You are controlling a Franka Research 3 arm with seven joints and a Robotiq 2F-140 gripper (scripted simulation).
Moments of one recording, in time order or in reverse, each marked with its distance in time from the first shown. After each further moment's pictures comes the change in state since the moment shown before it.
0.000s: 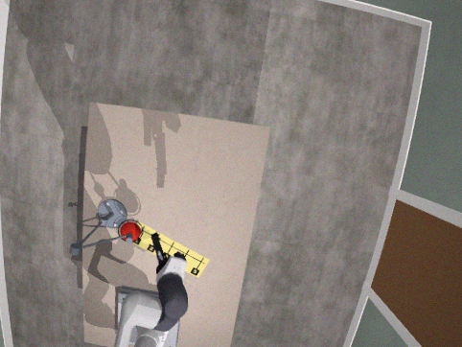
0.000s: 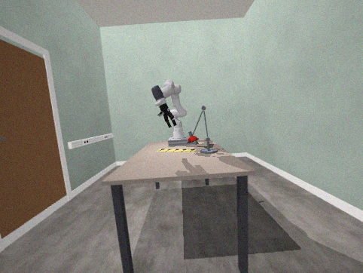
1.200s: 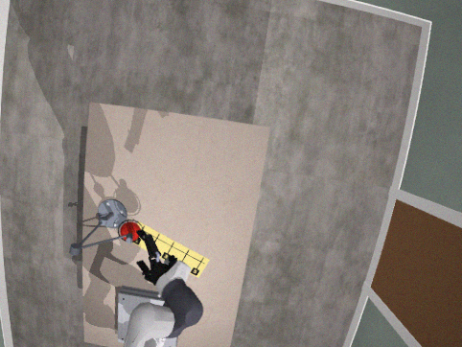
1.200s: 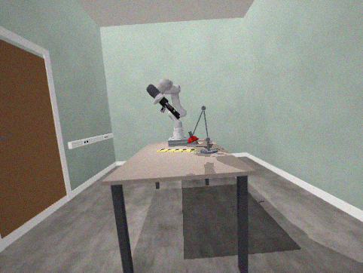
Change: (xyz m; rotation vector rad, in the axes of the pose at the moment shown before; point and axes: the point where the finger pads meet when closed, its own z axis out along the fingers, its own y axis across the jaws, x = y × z) arm -0.067 -0.068 -0.055 0.211 -0.326 0.332
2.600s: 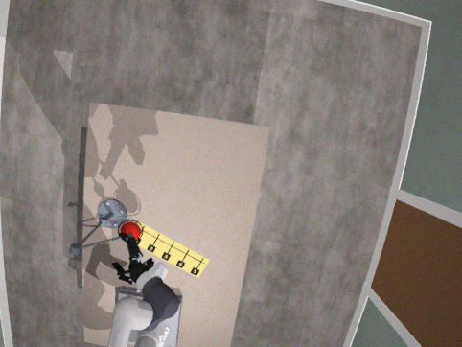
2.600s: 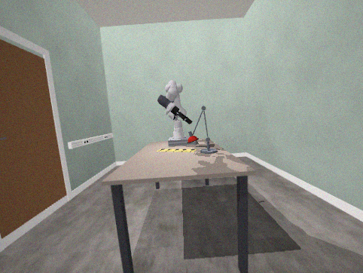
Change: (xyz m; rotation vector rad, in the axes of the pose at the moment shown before) arm -0.049 0.068 0.116 0.015 -0.116 0.247
